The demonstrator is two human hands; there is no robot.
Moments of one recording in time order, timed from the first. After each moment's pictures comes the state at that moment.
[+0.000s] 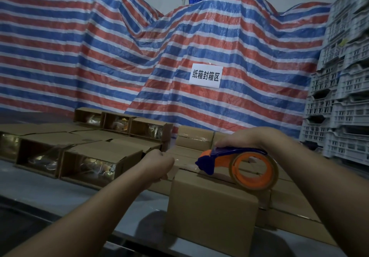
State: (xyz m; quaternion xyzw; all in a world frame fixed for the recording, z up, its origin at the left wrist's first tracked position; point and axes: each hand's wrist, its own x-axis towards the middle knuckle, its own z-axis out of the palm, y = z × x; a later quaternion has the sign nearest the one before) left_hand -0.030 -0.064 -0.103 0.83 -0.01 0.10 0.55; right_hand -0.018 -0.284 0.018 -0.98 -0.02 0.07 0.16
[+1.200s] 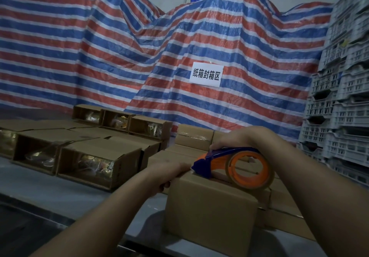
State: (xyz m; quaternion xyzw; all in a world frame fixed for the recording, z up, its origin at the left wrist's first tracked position) left_hand -0.024 -0.079 -0.118 0.81 -0.03 -0.04 0.58; right_hand -0.010 -0.271 0.014 -0.98 0.00 0.11 0.17
